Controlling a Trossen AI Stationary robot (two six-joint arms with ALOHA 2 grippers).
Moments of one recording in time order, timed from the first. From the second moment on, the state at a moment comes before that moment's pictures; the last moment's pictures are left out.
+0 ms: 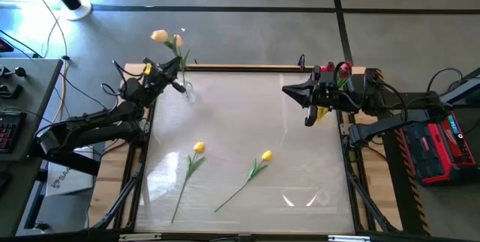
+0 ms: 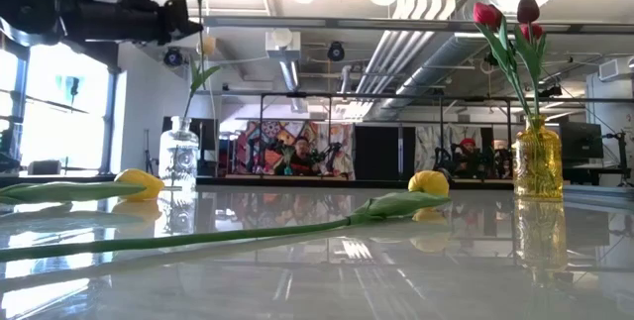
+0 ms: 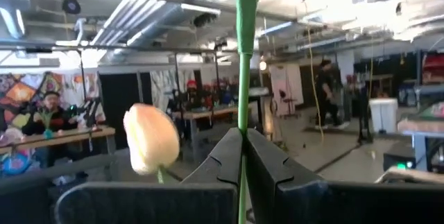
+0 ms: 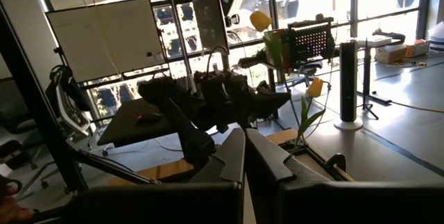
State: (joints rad) left arm 0.70 0.80 0.24 0.89 -0.17 0.18; right arm 0.08 0.98 1.12 -0.09 0.28 0.16
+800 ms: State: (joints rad) left arm 0.75 0.76 0.26 0.67 -0.17 0.12; right arm 0.08 0.98 1.12 -0.09 0.28 0.16
